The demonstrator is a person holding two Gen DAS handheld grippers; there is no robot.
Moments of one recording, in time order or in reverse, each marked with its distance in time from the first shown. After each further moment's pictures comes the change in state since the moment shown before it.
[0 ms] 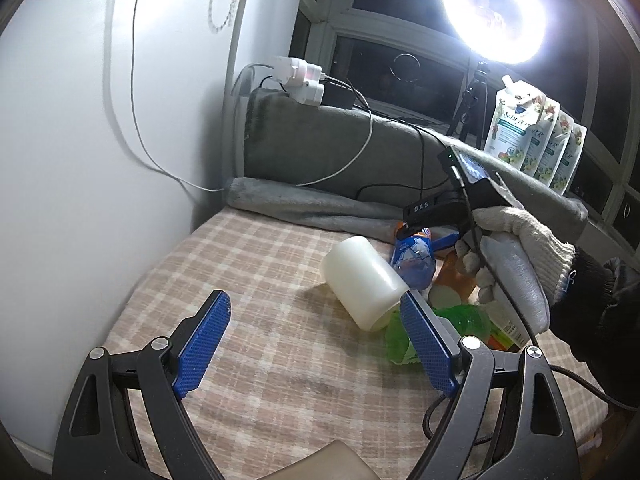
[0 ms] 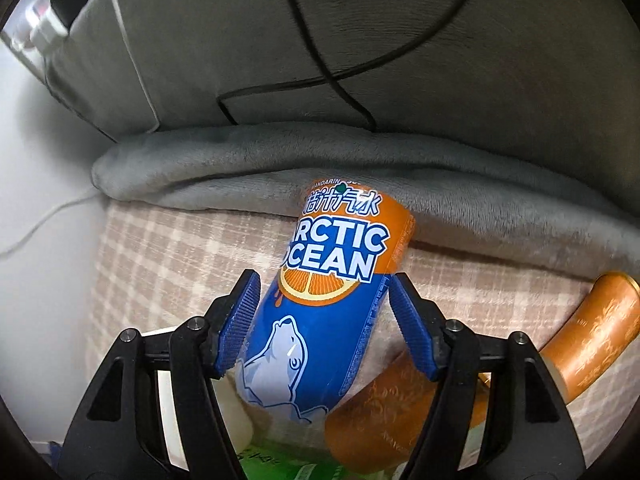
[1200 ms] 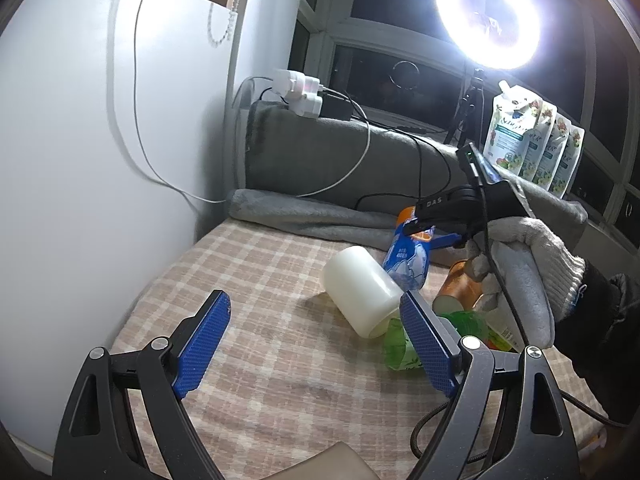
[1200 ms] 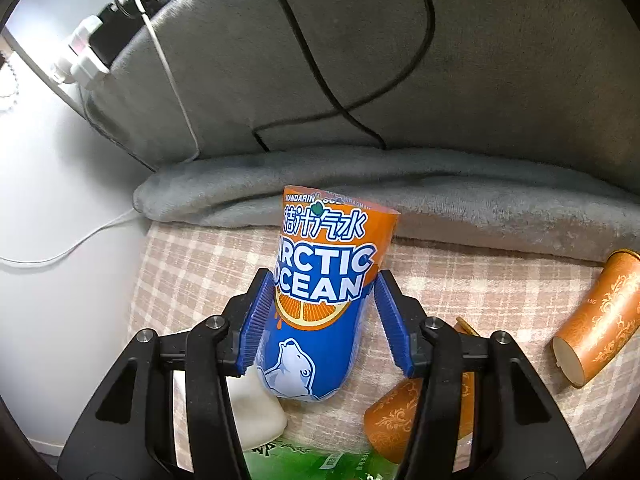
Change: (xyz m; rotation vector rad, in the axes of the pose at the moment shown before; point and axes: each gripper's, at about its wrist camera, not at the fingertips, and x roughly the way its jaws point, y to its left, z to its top) left arm -0.008 -0.002 0.003 0.013 -0.033 0.011; right arm -0.044 -0.014 -0.013 0.064 -0.134 0.151
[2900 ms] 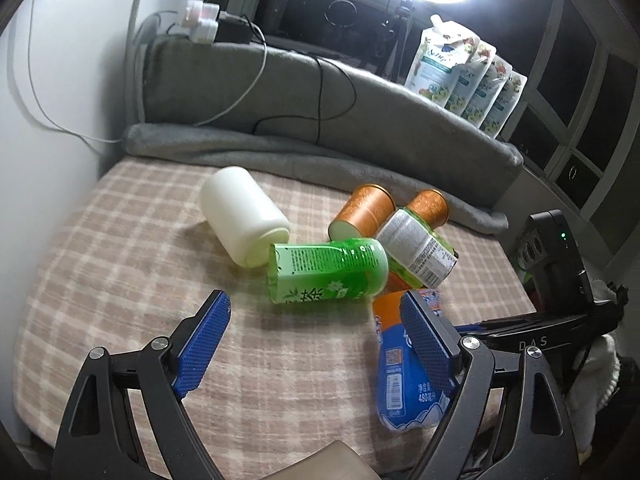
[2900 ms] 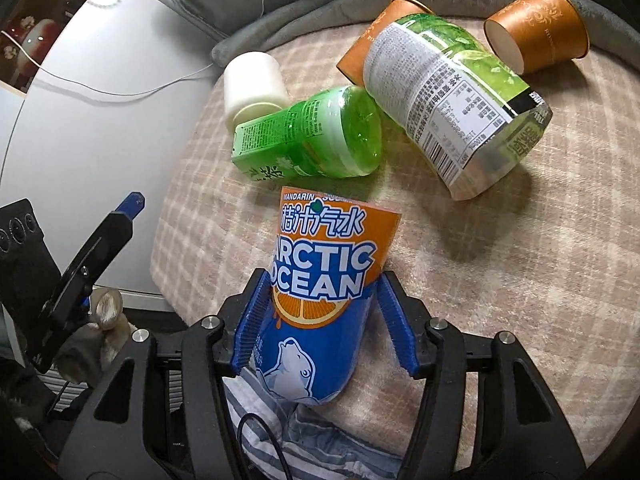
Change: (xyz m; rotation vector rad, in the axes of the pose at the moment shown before) left arm 0.014 -0.067 -0.024 0.034 0.258 -0.269; right arm -0.091 -0.073 -0.202 -0.058 0.227 0.240
